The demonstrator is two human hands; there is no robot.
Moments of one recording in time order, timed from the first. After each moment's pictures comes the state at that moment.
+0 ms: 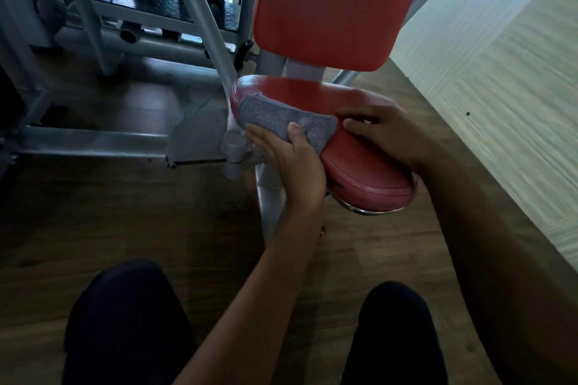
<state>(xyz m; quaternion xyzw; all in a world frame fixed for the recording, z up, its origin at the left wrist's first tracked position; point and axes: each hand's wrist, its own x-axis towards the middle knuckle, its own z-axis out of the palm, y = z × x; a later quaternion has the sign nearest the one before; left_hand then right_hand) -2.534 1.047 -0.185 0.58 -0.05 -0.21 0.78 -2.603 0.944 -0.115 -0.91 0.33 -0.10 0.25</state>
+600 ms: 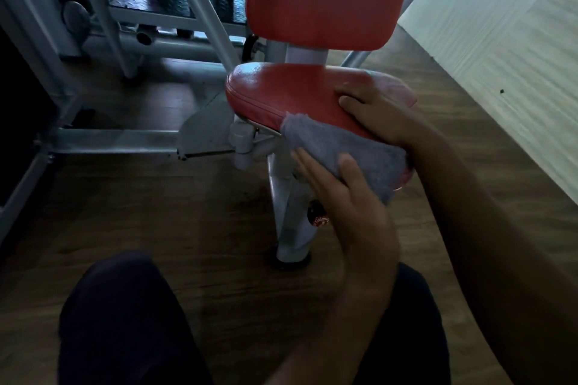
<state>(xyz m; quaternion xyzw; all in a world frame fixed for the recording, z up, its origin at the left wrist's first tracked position) -2.649 1.064 -0.183 0.54 -0.05 -0.21 0.81 -2.599 0.925 -0.130 -0.93 0.28 -0.06 0.22</state>
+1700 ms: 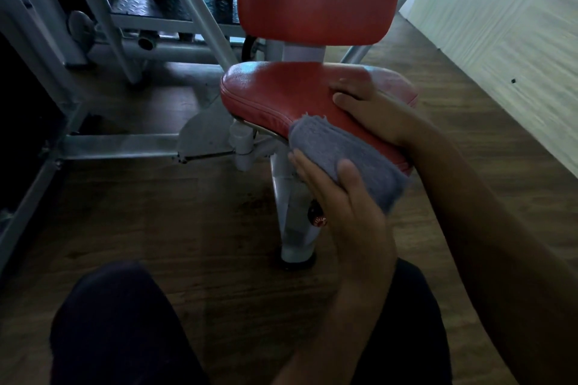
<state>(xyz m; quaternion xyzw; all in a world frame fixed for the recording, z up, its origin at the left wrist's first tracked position) -2.654 1.069 -0.181 0.54 -0.08 -0.22 0.81 -2.604 0.913 -0.138 -0.93 0.27 -0.07 0.25</state>
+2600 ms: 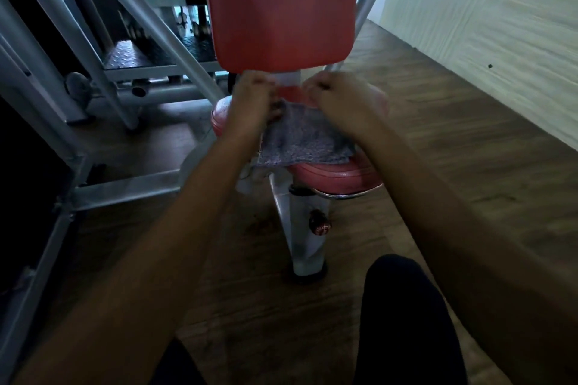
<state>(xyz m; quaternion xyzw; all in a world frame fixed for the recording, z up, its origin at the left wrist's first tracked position) -2.474 1.036 -0.121 0.67 -0.27 -0.26 0.65 -2.596 0.965 -0.097 -0.86 0.35 -0.26 0.25</state>
